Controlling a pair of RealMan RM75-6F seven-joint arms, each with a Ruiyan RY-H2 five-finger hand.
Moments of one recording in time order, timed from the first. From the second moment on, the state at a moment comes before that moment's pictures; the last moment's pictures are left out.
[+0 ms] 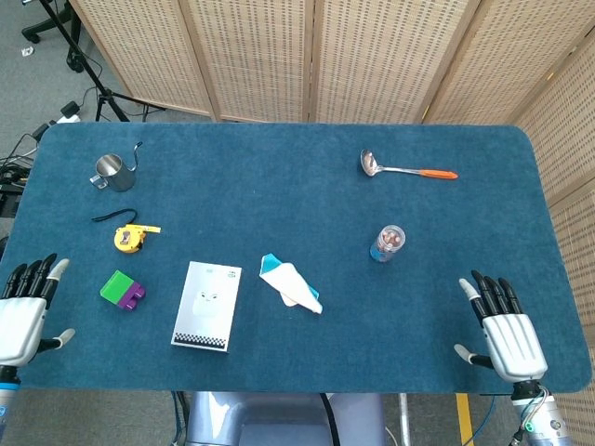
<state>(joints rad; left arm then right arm) -0.11 -1.04 -0.02 -1.84 1.41 1.42 0.30 0.10 -1.16 0.01 -1.75 -1.57 1.44 -0.24</state>
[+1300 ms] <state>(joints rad) -0.54 -0.98 -0.19 -1.48 0.97 0.75 0.21 0.12 -1.17 0.03 -1.73 -1.51 1.40 -0.25</state>
